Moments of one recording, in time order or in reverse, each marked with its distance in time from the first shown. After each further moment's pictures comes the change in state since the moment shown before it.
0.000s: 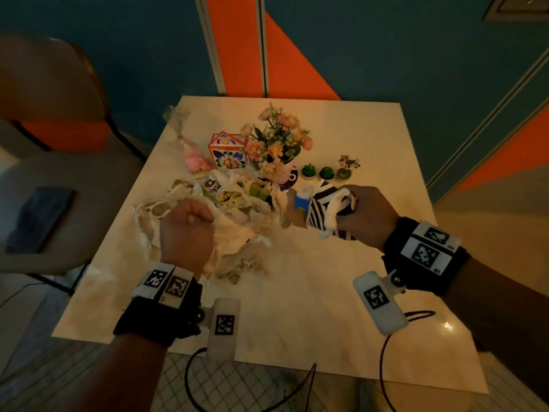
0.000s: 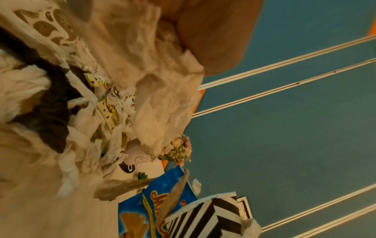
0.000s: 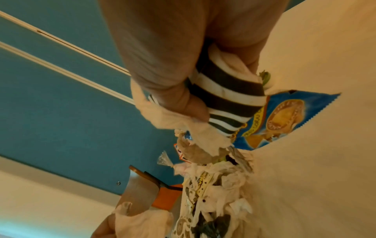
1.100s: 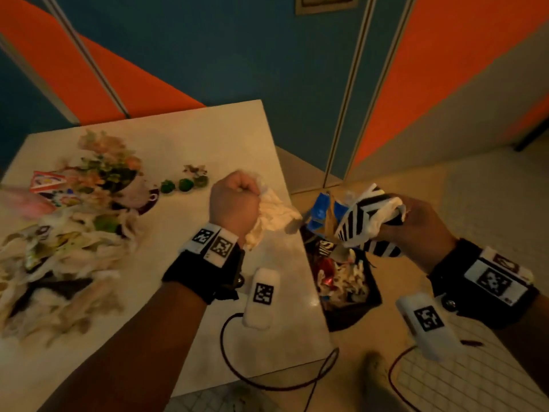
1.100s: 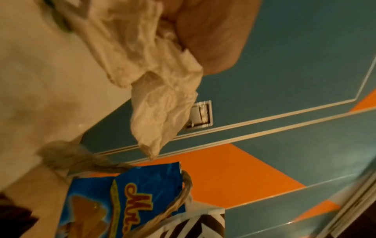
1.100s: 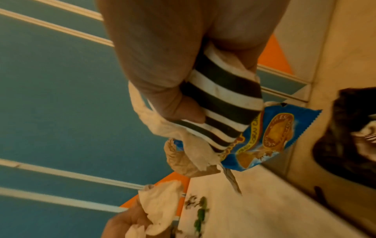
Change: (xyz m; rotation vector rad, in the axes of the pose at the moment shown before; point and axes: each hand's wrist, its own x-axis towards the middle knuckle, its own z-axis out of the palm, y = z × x) left_hand -0.133 0.184 0.279 -0.144 -0.454 0.050; right_hand -0.175 0.187 -0.228 0.368 0.378 0.154
